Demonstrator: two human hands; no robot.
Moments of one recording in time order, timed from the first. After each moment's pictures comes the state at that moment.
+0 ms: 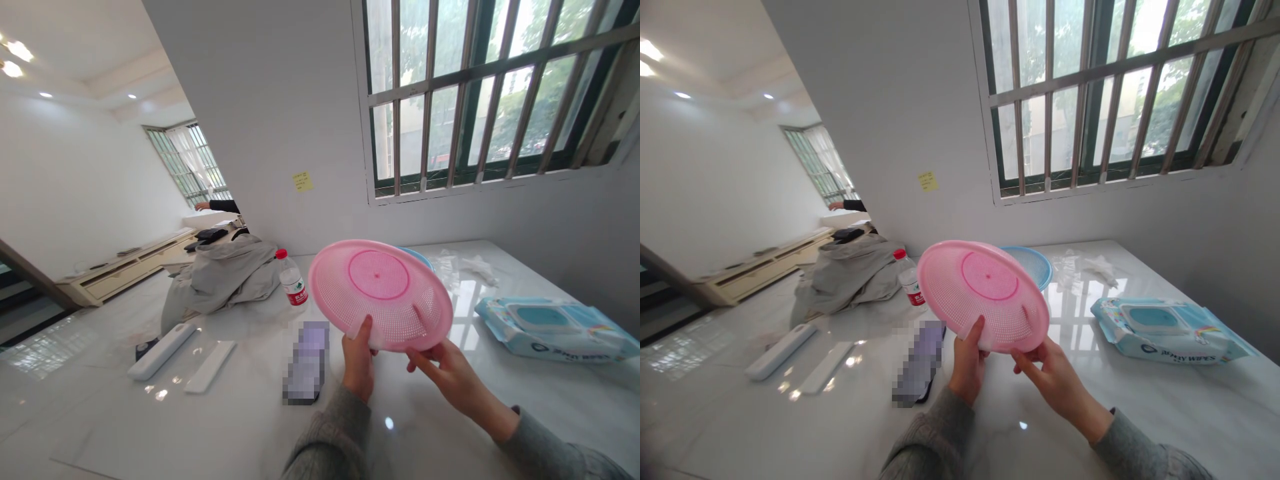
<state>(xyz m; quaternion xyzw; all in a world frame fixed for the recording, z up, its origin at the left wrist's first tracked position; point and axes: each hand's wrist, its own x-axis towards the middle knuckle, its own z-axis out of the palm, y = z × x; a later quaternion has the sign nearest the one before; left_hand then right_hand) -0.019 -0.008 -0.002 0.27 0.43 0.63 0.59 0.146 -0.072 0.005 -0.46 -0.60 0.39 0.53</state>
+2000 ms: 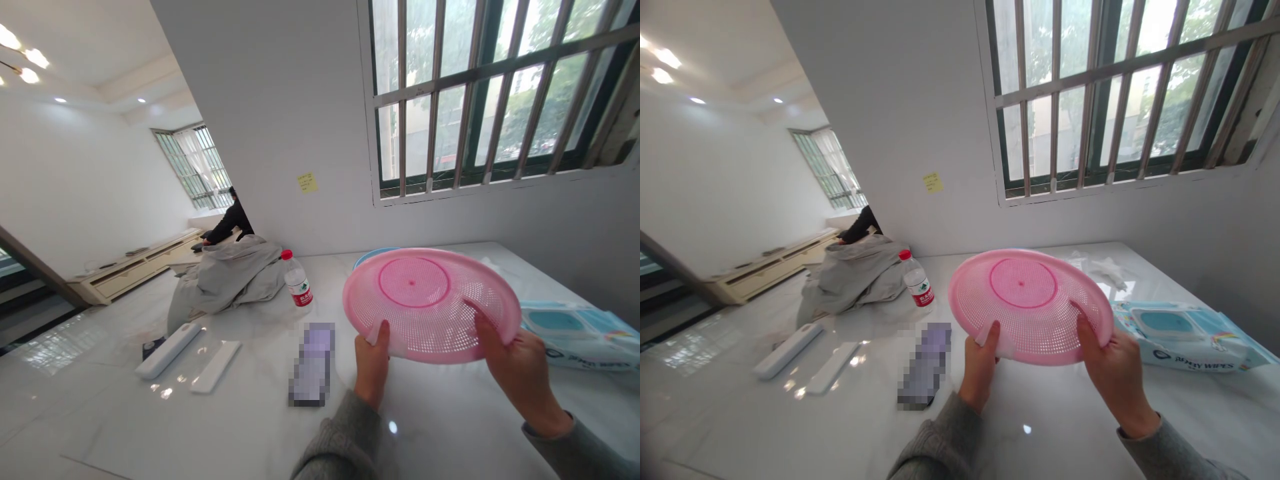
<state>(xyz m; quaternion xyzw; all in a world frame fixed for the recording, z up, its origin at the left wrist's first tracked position) -0.016 -0.016 -0.005 0.42 0.51 0.57 0.48 0.205 -0.072 0.030 -0.66 -0.48 0.03 0.58</state>
